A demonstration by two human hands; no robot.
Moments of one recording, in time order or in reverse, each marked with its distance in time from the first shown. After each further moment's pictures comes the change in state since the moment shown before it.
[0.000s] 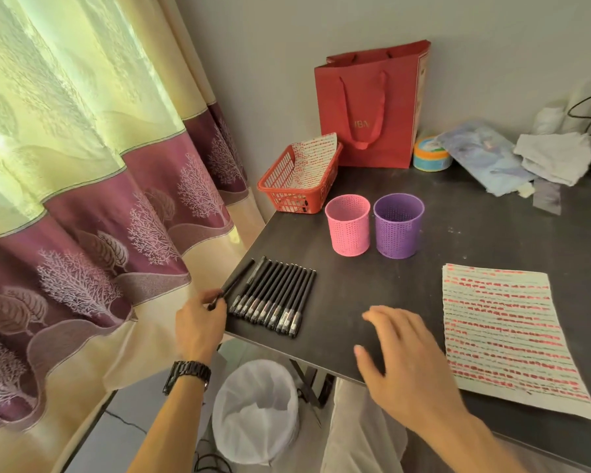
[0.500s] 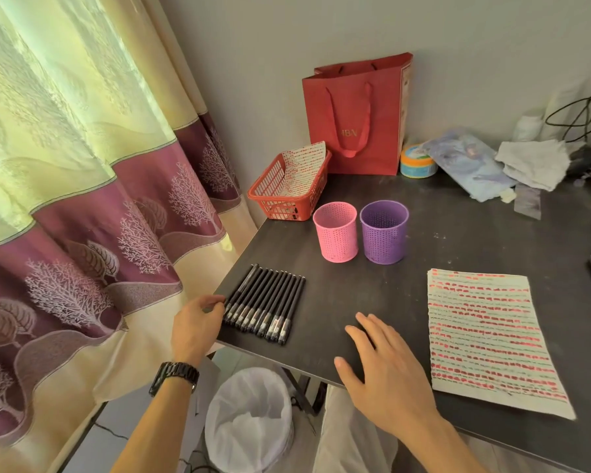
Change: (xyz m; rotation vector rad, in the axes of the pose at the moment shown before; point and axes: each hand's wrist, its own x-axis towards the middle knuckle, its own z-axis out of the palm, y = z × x) left_hand 0.007 0.007 0.004 0.076 -0.146 0.060; right_hand -0.001 0.012 0.029 -0.043 -0.284 0.087
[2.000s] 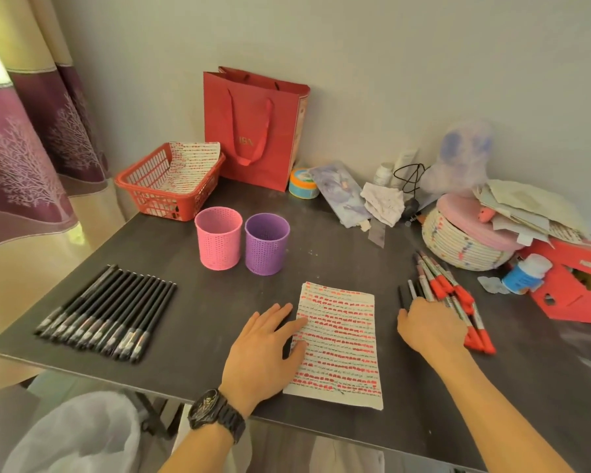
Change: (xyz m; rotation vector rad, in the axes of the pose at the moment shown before) left_hand -0.150 0.176 0.163 0.082 -0.491 0.744; right_hand 0.003 0.201 -0.165 -0.566 0.025 0.820
